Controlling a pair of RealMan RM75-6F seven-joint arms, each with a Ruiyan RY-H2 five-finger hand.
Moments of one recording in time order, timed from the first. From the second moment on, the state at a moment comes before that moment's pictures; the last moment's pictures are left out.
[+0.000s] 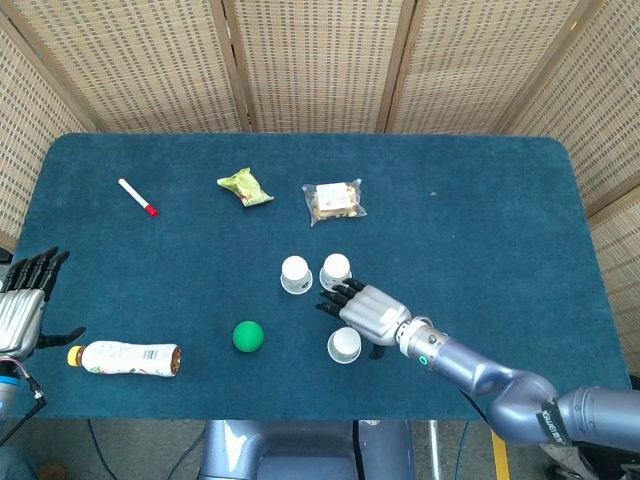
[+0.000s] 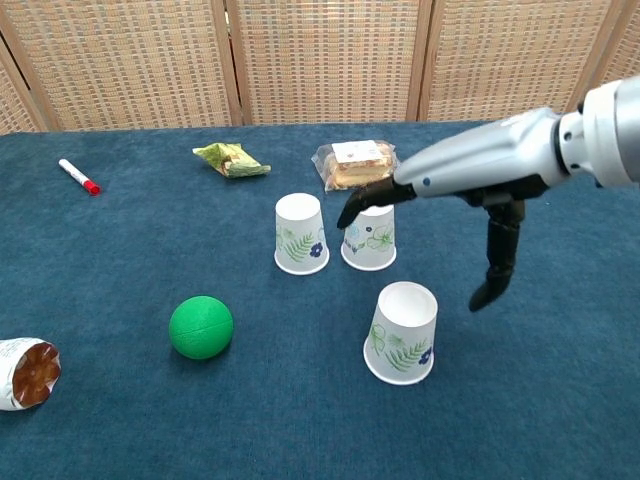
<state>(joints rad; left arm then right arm) -0.22 -0.99 -0.09 -1.84 1.26 1.30 0.18 1.02 -1.11 0.09 -1.91 -1.10 0.56 -0.33</state>
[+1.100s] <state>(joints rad) -0.24 -0.99 -0.10 -1.83 1.24 1.28 0.18 0.96 -1.36 0.07 -1.68 -1.30 0.71 -0.18</state>
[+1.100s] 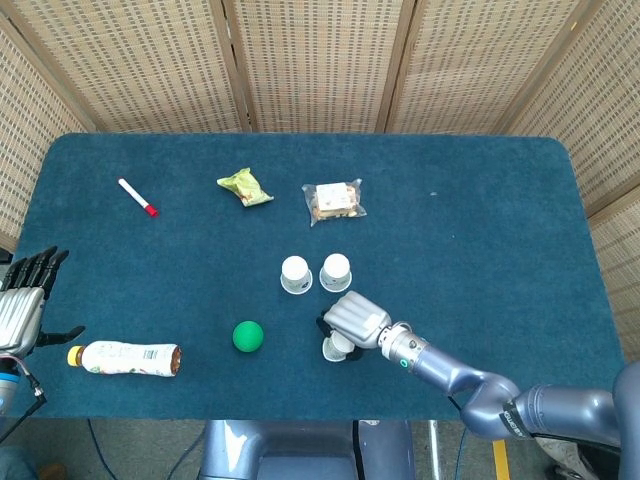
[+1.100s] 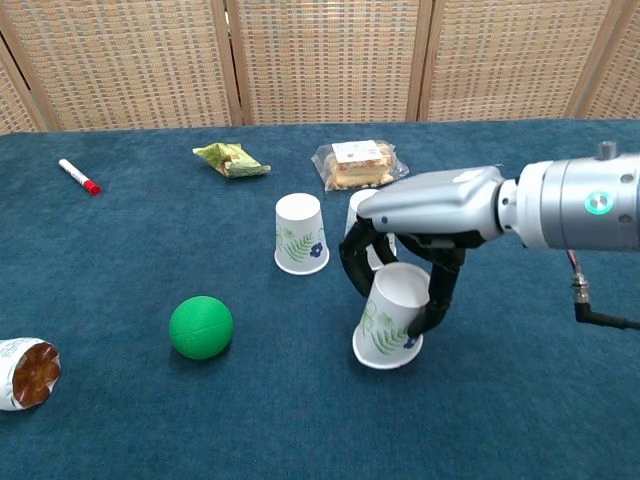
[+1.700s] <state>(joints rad) -0.25 -1.00 -0.10 -1.82 1.21 1.26 0.19 1.08 -1.31 0.26 -1.63 -1.03 0.71 -0.21</state>
